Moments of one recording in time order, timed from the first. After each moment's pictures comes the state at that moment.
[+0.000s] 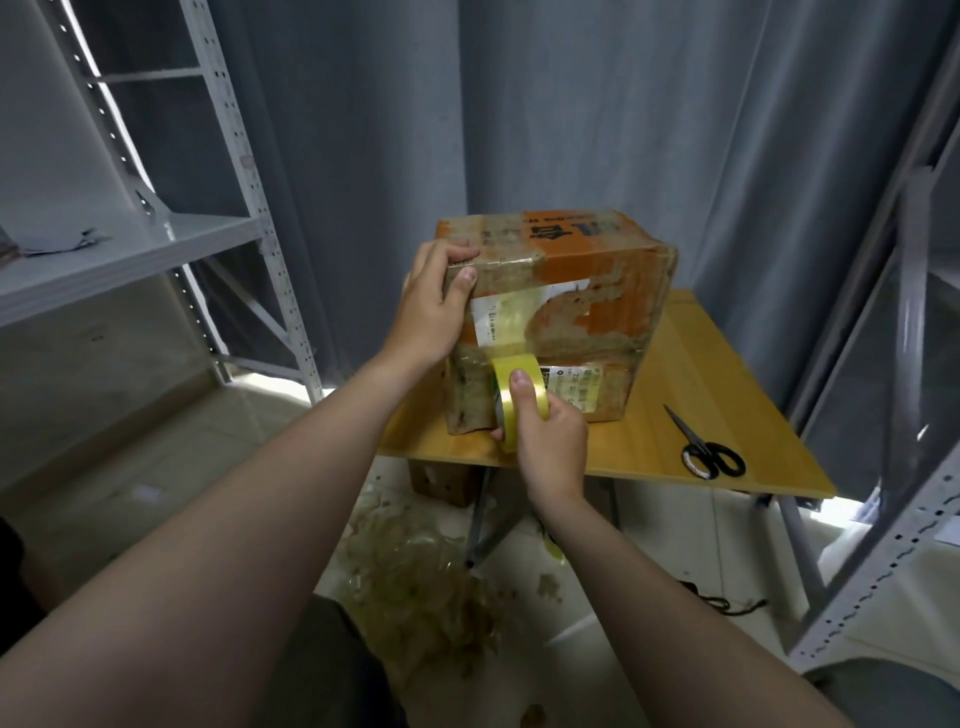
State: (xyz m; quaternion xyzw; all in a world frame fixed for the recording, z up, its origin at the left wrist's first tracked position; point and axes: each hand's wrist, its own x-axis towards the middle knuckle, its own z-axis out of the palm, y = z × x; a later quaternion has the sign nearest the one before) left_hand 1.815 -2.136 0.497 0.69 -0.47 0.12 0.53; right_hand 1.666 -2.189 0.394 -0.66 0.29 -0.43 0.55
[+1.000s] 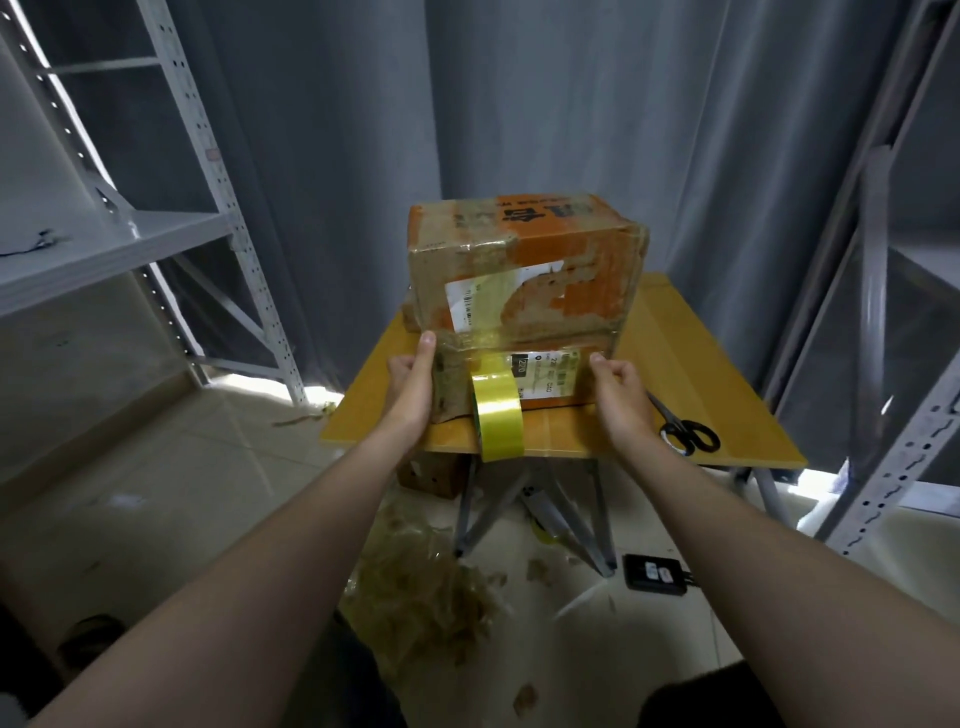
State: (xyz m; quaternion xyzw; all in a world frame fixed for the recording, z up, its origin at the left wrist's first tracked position) left_hand 1.793 -2.131 0.408 0.75 -0.18 -0.17 0.61; right_hand 1.629 -2.302 0.388 -0.65 0.44 -0.34 0.52
